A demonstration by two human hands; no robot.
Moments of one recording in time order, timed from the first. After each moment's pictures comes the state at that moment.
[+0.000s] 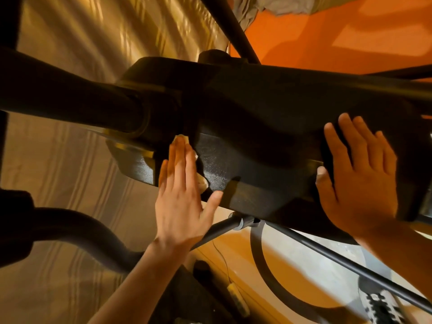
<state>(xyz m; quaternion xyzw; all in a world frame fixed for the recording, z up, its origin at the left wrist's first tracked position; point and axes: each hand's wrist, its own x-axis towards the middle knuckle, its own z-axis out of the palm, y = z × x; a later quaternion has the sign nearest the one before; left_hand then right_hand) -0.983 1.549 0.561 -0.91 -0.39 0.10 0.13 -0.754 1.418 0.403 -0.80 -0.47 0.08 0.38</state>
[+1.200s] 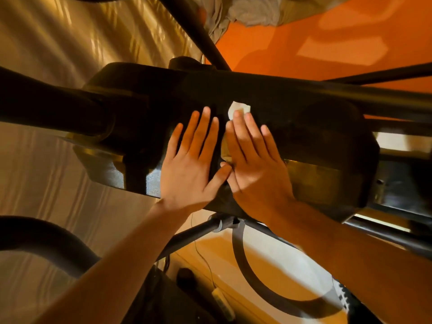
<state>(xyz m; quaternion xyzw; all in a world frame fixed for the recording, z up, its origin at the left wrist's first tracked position) -0.908 1.572 0.536 -0.96 -0.23 0.07 0.17 -0.797 1.469 0.455 -0.76 -0.54 0.08 0.34</state>
